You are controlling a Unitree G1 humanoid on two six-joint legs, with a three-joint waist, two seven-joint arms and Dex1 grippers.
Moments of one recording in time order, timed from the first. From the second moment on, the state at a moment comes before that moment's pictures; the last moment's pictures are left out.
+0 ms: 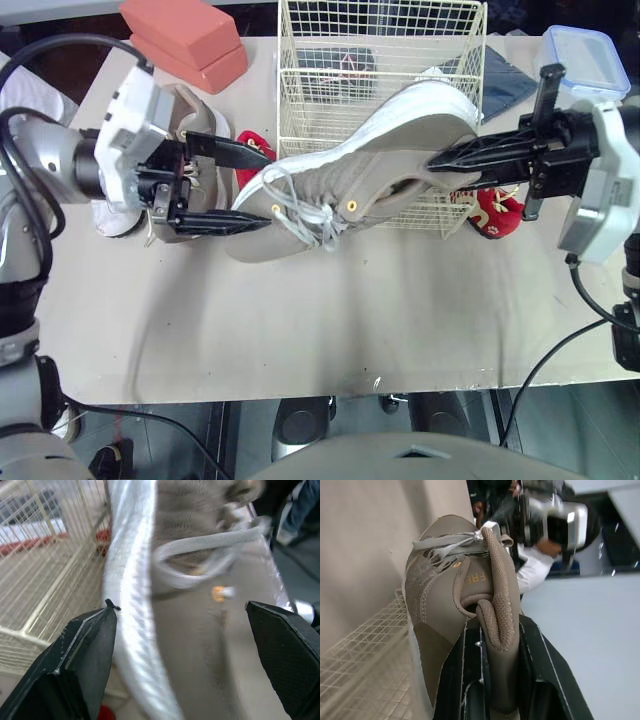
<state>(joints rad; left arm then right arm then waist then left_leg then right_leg) -0.64 1.11 0.06 -0.10 -0.67 0.55 -1.44 -0.87 -0.72 0.06 -0.01 0.35 -0.81 1.45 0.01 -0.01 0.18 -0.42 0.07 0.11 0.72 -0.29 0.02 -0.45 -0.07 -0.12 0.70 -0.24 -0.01</state>
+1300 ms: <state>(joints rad) -0.64 0.70 0.24 -0.12 -0.74 0.64 -1.11 -0.59 -0.78 -0.07 -0.17 0.62 -0.12 0.88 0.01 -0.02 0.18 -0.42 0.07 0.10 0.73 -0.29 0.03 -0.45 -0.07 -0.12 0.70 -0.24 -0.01</state>
